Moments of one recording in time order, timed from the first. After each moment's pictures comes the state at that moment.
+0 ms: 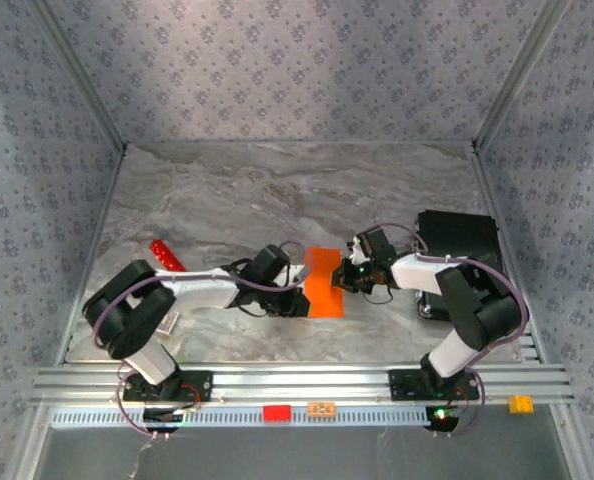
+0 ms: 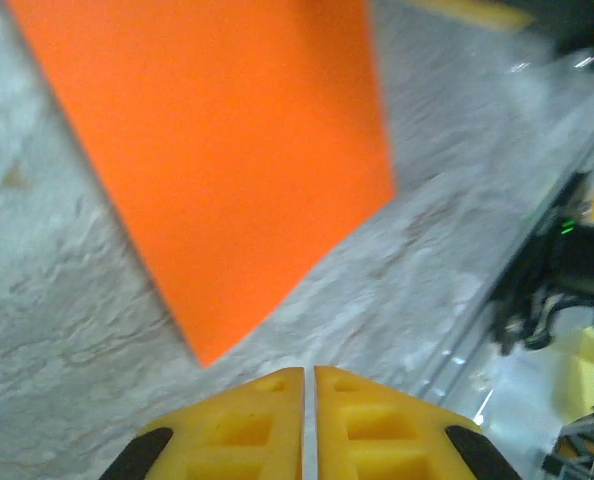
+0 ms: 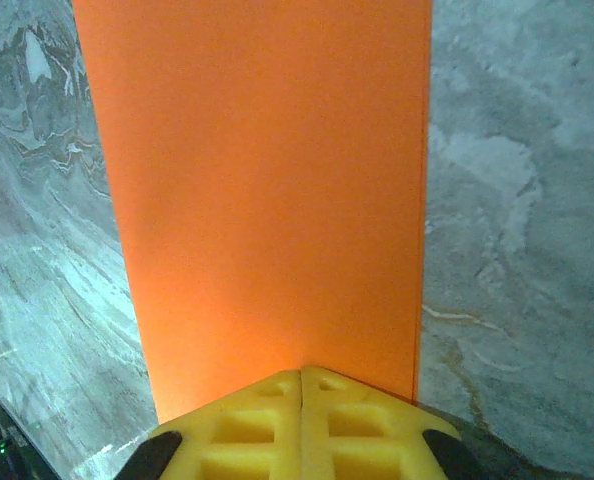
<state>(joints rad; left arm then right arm) -0.85 1.59 0.73 -0.07 0.57 -0.75 0.46 1.60 0.64 -0.09 -0.49 0.69</state>
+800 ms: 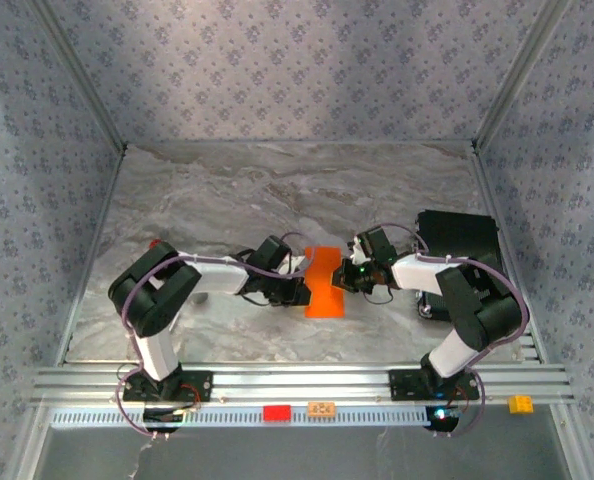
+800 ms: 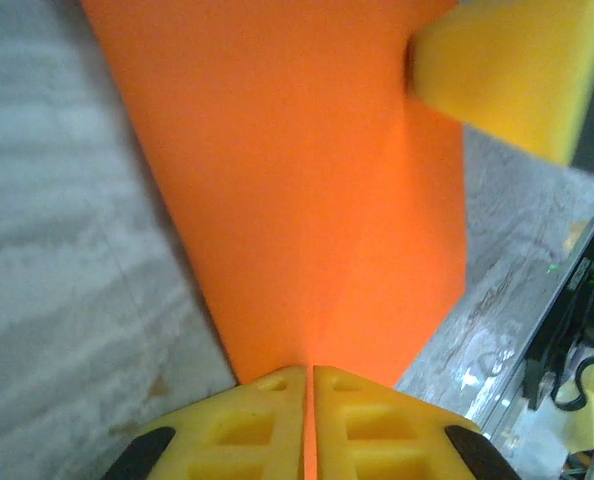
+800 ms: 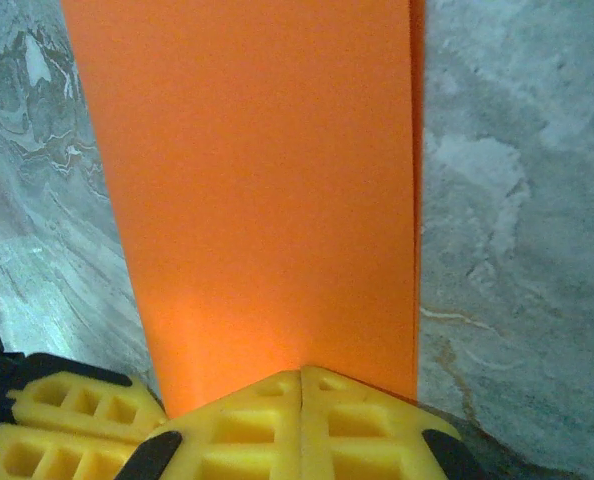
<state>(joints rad) -0.79 1.78 0.80 -0.04 0.61 -0.68 0.45 1.60 0.64 -0.08 -0.49 0.69</state>
